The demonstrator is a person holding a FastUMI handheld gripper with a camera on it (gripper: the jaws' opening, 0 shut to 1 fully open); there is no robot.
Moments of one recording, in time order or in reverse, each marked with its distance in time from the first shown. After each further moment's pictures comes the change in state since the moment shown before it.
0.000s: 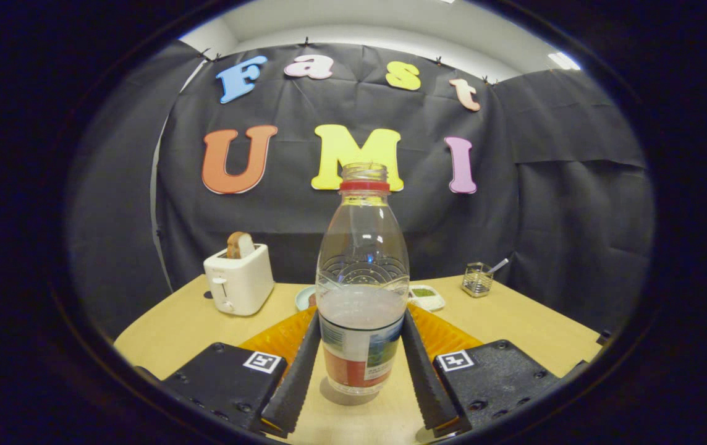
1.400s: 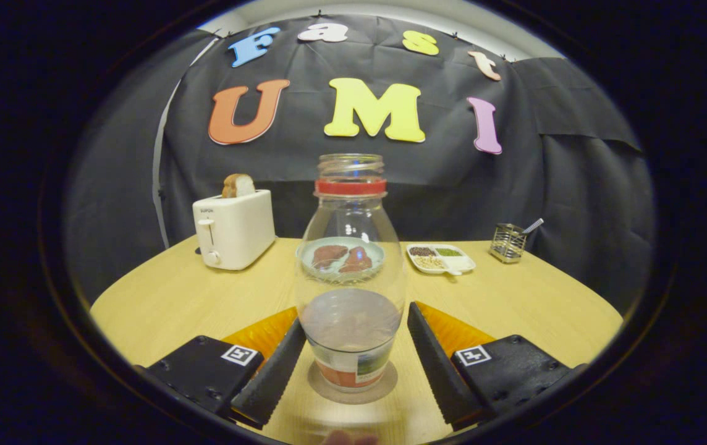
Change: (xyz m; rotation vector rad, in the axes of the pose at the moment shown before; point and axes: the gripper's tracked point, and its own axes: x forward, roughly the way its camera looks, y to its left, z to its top) arm 0.053 0.014 -0.094 -0.032 0.119 0.067
